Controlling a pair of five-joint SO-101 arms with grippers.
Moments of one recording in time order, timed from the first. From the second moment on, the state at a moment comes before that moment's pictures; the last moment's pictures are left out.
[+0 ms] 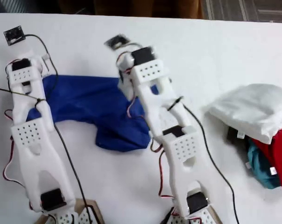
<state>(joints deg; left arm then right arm) -27.2 62.7 -54.2 56.8 10.8 -28.6 44.4 -51.9 100.0 18.2</state>
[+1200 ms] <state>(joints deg) -27.4 68.7 -65.9 62.5 10.8 -47.2 40.6 -35.1 100.0 23.8</state>
